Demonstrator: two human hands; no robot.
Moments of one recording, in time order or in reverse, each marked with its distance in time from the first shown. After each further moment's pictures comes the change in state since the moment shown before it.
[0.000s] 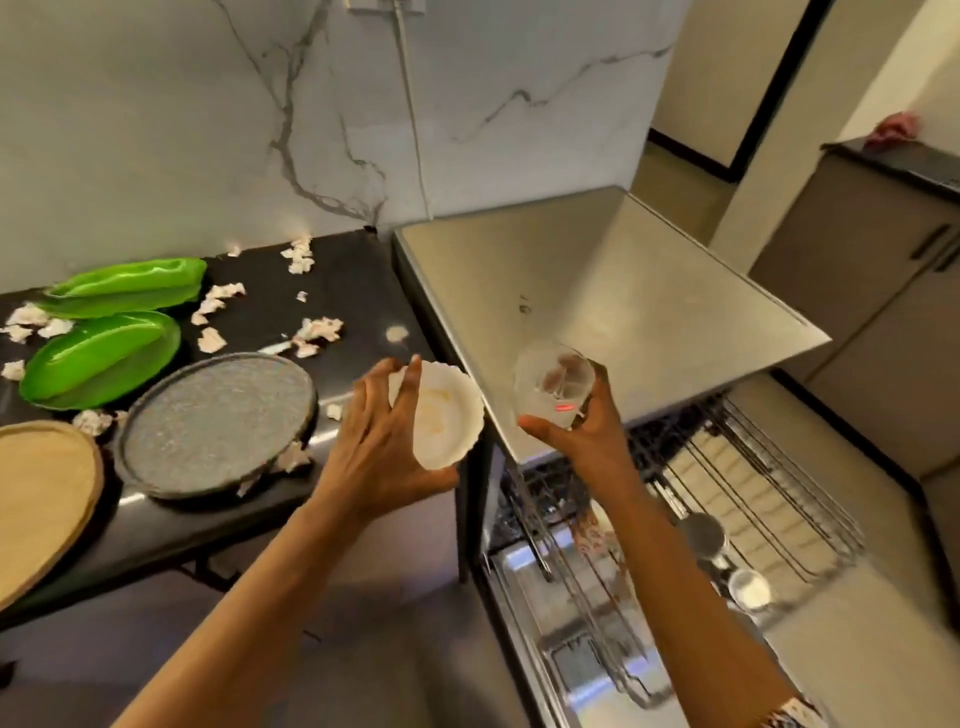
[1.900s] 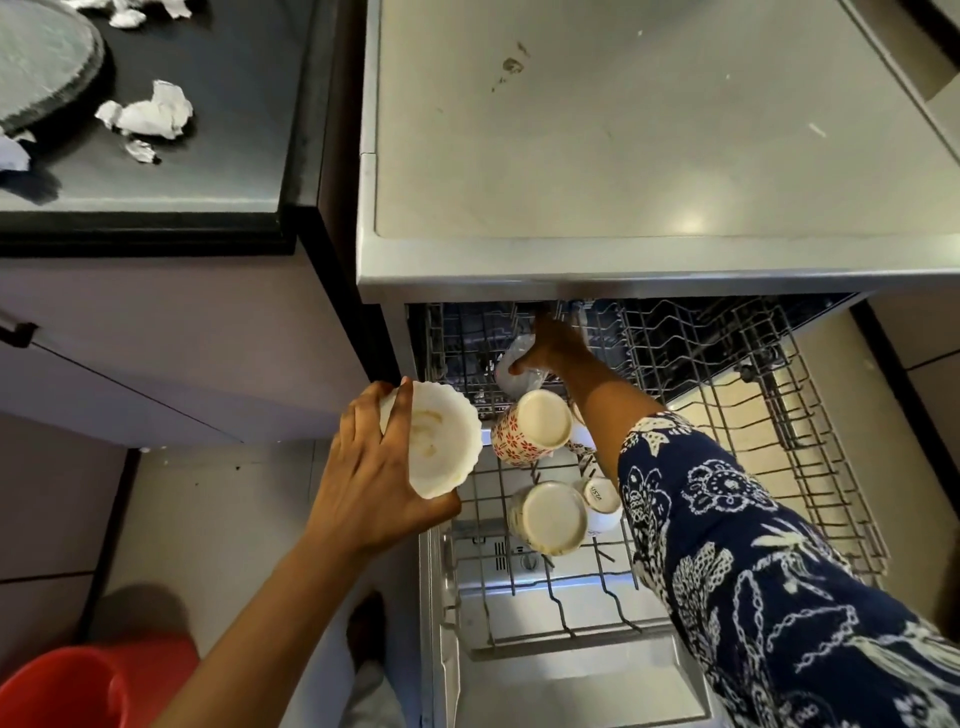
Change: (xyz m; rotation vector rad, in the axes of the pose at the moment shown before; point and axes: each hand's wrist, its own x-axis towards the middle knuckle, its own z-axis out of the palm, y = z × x) left_hand -0.077 0.143 0.265 -0.089 -0.118 -0.456; right_hand 0.133 0.315 -0.059 -1.118 -0.699 0.280
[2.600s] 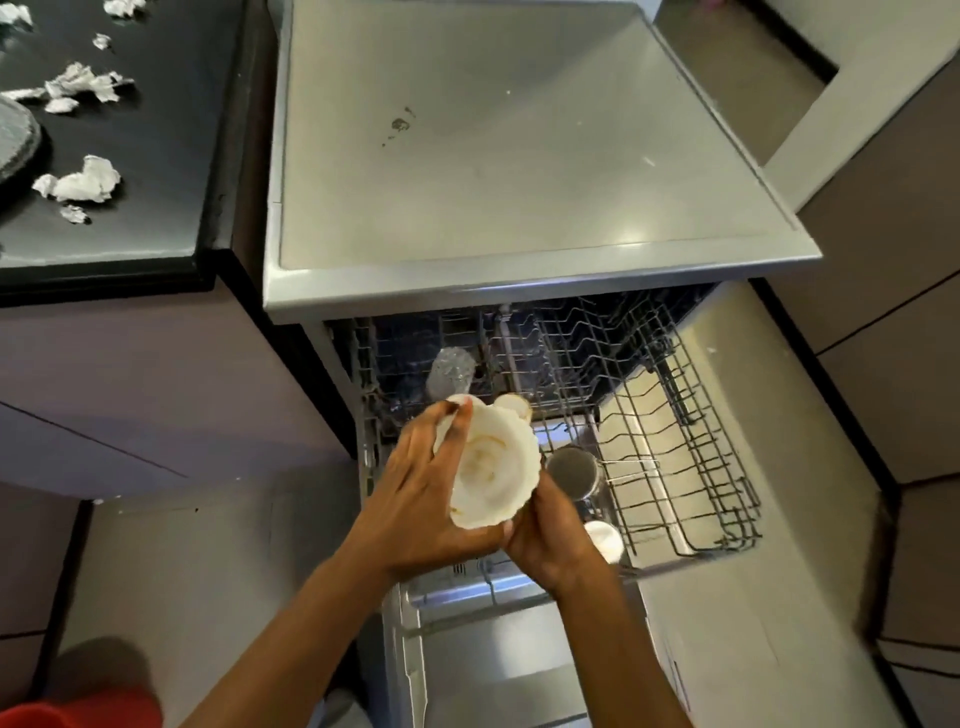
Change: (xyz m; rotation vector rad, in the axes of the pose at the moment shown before) left_hand -0.026 0.114 0.003 -0.202 -0.132 0.331; right_hand -0.272 0.060 0.013 1.993 -0.334 0.128
